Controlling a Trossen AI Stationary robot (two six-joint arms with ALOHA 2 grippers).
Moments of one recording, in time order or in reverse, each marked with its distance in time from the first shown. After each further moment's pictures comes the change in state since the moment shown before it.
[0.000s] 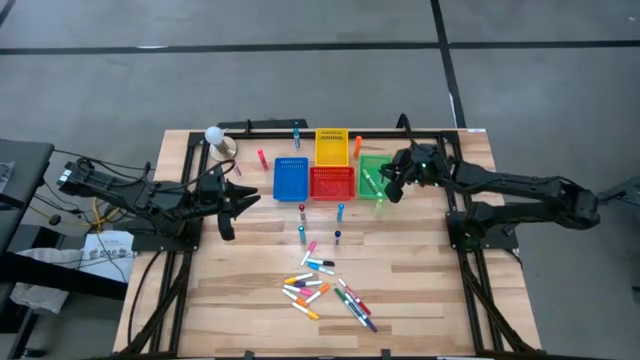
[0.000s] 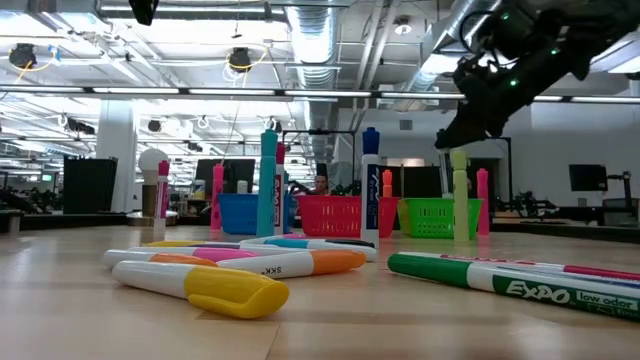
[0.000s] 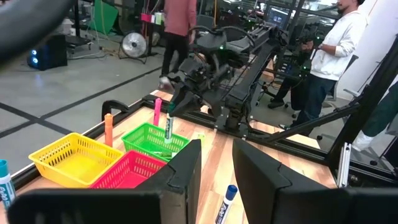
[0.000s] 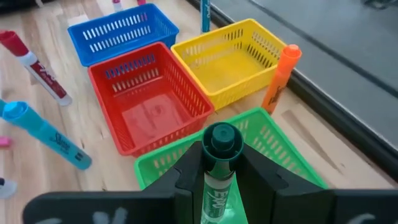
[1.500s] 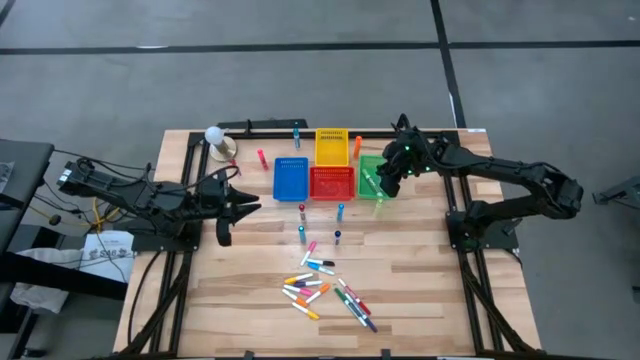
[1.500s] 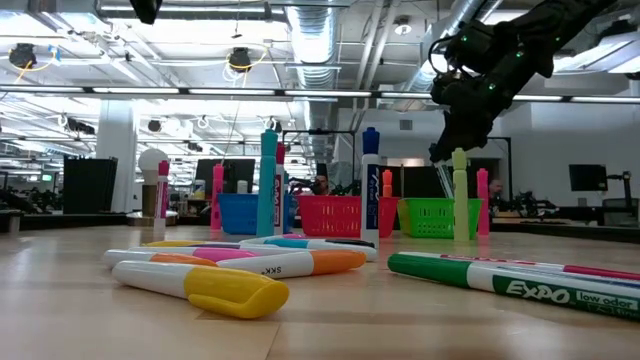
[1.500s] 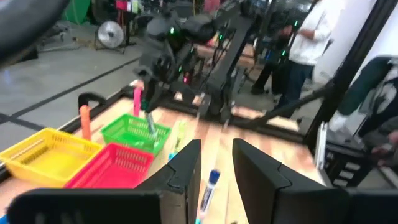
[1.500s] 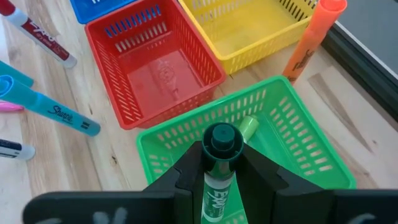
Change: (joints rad) left arm 0.000 0.000 0.000 -0.044 0.099 0.003; right arm -0.102 0.201 0.198 -0.242 -0.180 -0.059
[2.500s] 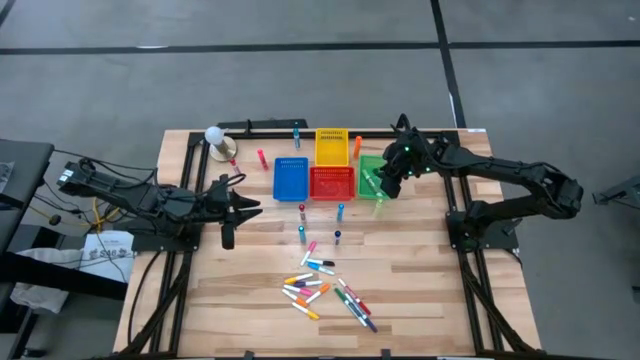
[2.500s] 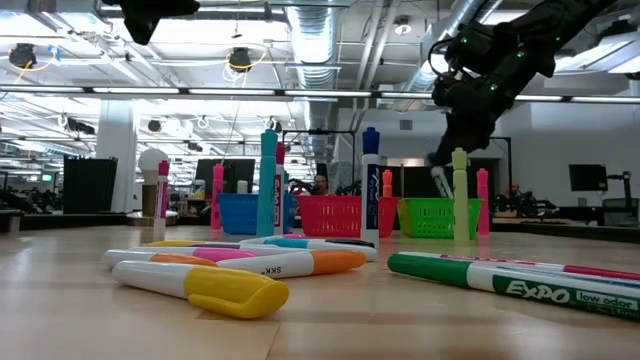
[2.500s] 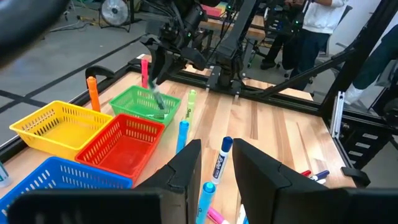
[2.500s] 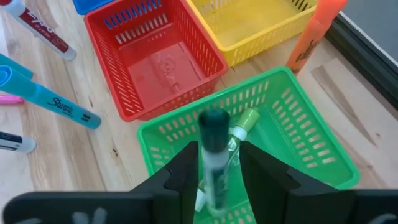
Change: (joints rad) left arm 0.000 0.000 -0.047 -0.068 -0.002 -0.022; right arm 0.004 0.000 0.000 -0.022 0.000 0.000
